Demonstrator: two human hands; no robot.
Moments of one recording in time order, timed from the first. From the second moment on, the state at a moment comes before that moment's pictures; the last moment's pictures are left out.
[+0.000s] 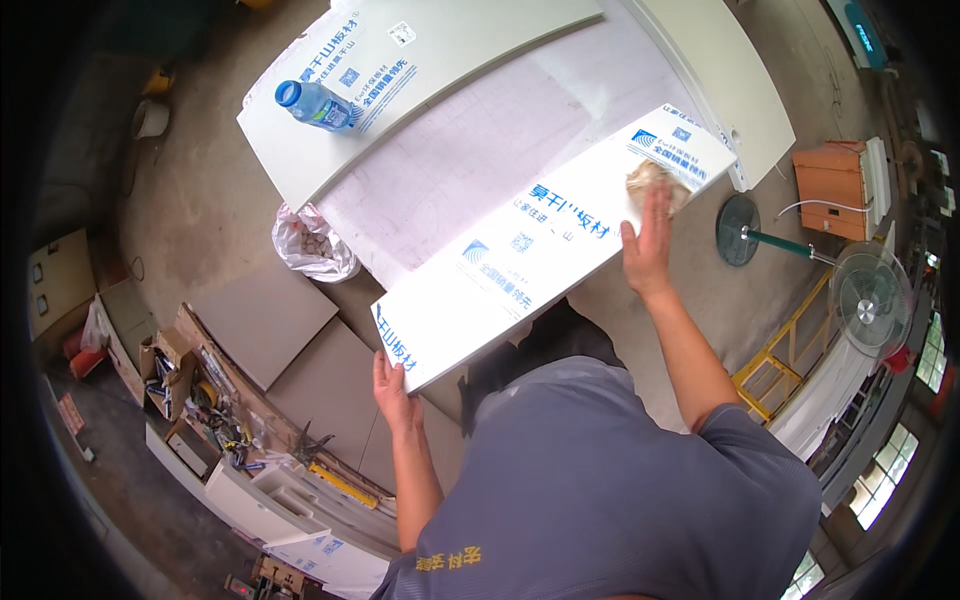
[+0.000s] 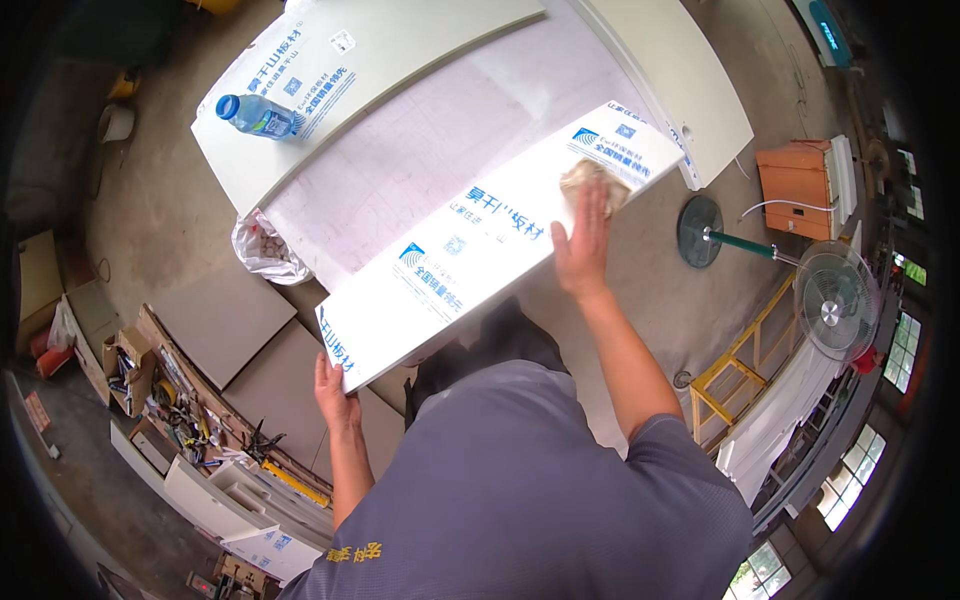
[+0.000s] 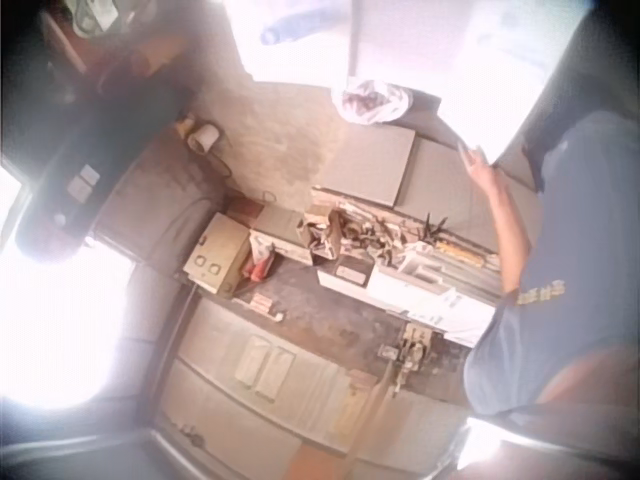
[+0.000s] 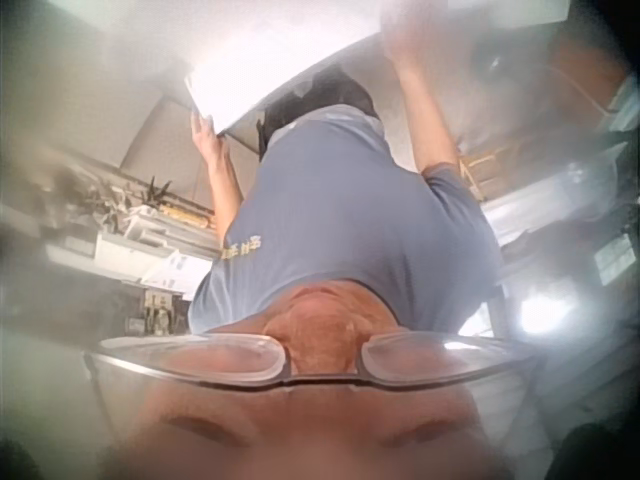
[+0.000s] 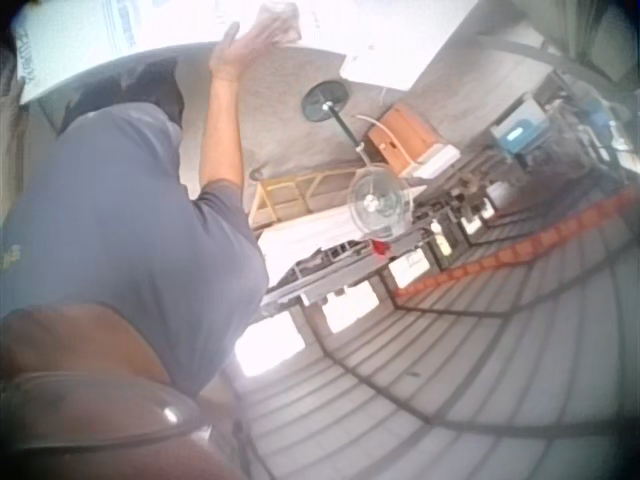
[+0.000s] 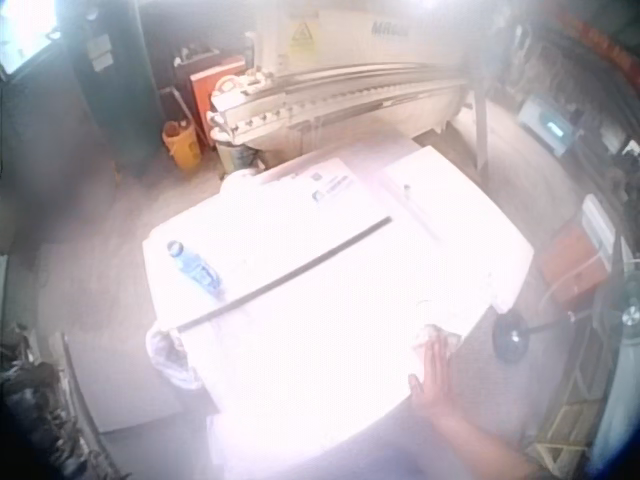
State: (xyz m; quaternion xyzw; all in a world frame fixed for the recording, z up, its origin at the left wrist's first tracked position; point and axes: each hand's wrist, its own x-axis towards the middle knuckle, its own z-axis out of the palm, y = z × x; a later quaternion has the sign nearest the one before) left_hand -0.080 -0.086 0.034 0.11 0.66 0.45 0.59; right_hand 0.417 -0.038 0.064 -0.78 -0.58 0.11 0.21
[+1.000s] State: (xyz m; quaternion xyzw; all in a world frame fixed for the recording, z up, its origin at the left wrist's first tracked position) left_hand 0.072 0.048 -0.062 0.68 0.73 -0.04 0.11; right_hand 0.411 0.105 -0.041 -0.71 -0.68 0.15 0.10
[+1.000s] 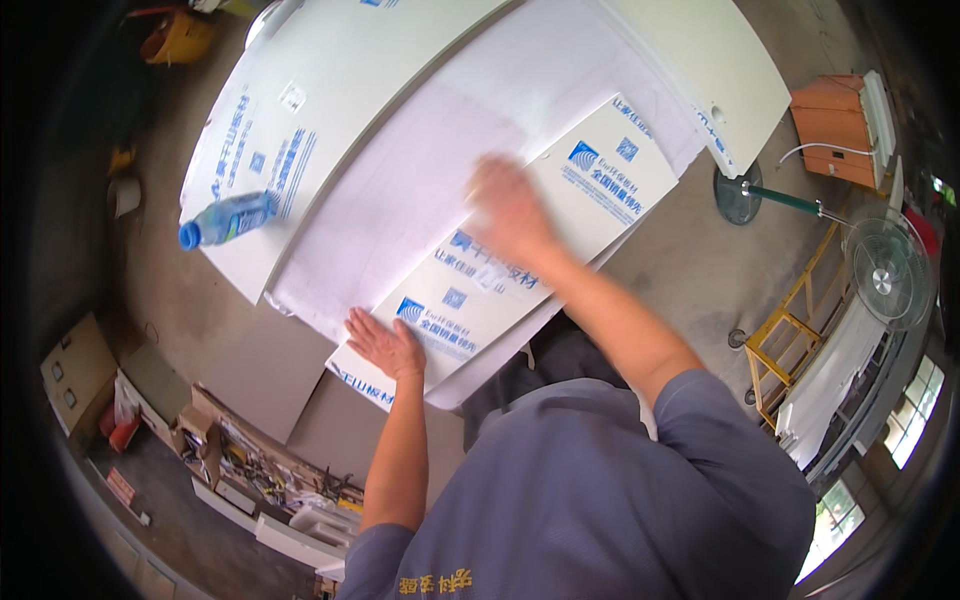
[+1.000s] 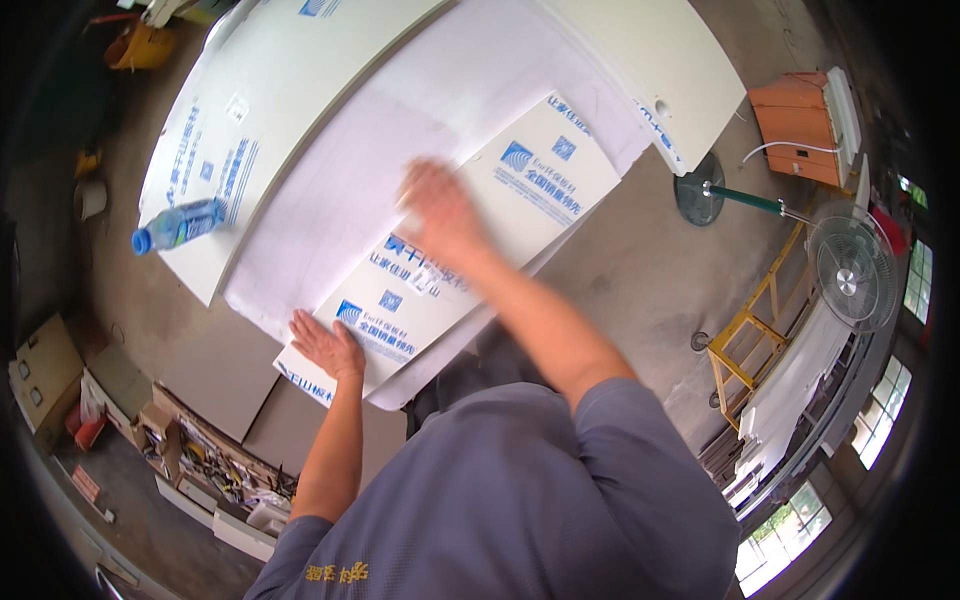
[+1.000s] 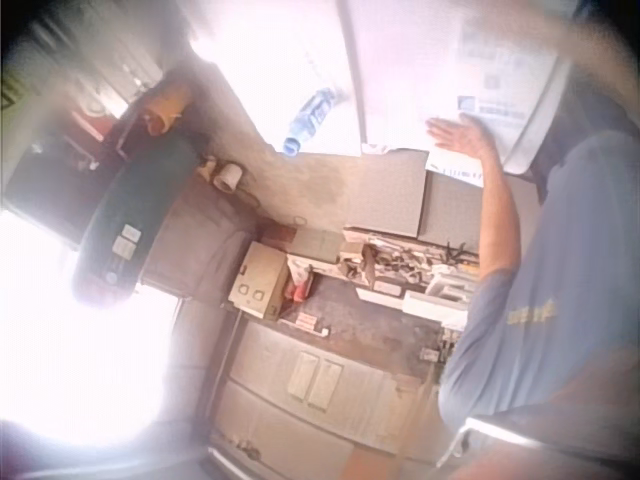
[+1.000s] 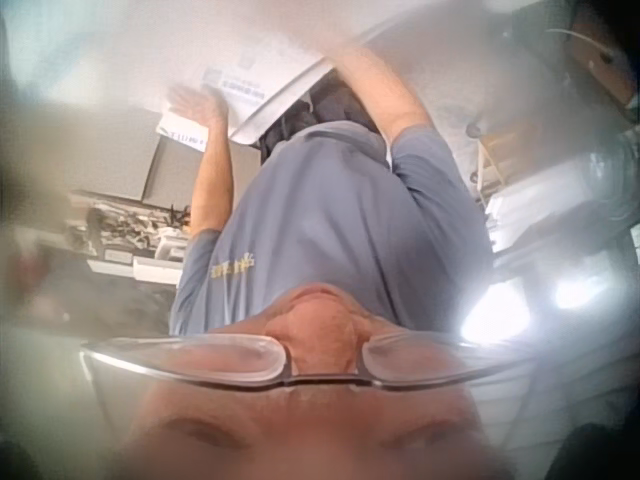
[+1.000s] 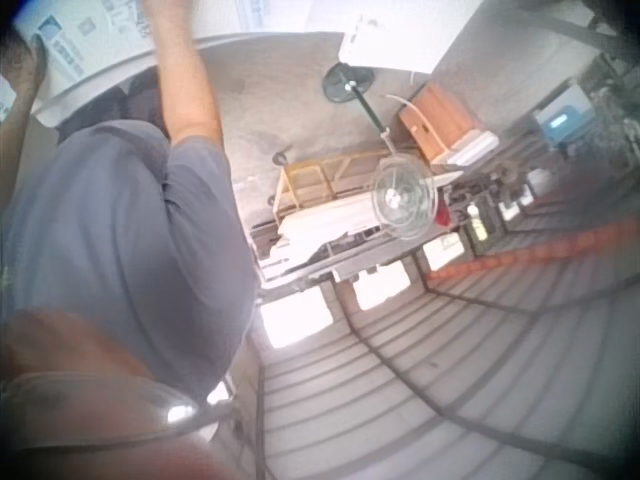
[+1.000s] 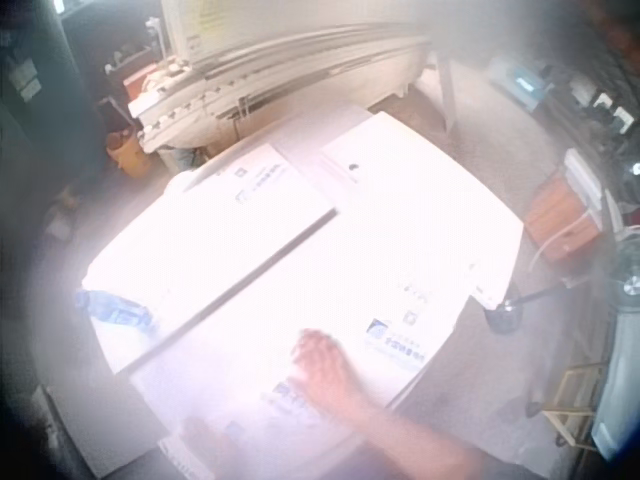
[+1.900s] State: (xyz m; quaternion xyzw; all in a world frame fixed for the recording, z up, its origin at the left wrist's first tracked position) left_hand 0.081 0.048 -0.062 0.71 0.70 0.00 0.08; right_hand 0.615 0.072 -0.046 -0.90 -0.42 0.07 0.11
